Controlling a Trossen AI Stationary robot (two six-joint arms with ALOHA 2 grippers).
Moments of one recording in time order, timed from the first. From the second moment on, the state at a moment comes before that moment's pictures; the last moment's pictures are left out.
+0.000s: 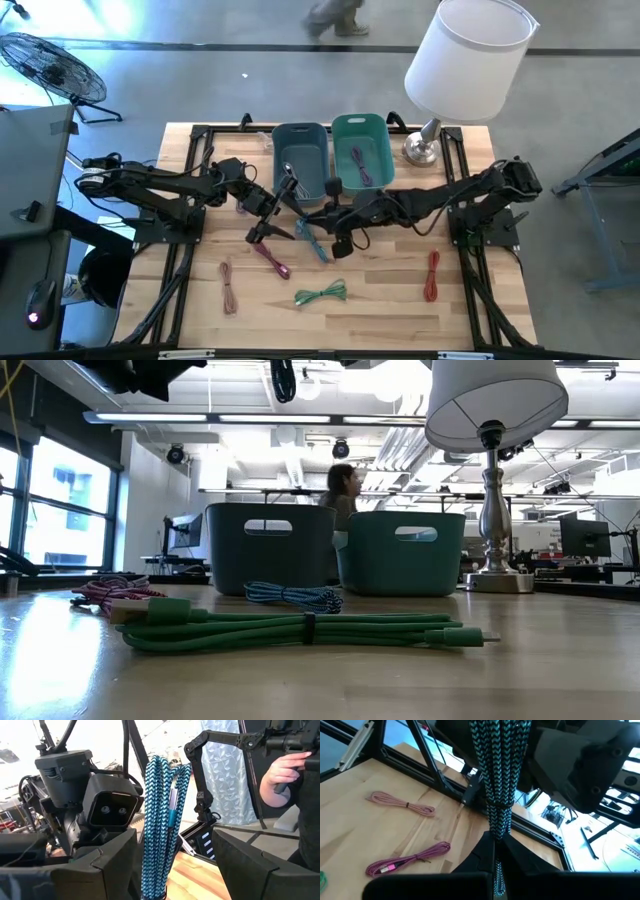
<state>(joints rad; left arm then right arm) 0.05 1.24 0.69 0.77 0.66 0.25 0.17 1.60 1.18 0.17 0.18 -0.44</state>
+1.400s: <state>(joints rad) 0.05 1.20 0.69 0.74 0.53 0.45 0.22 1.60 1.18 0.14 0.43 -0.36</state>
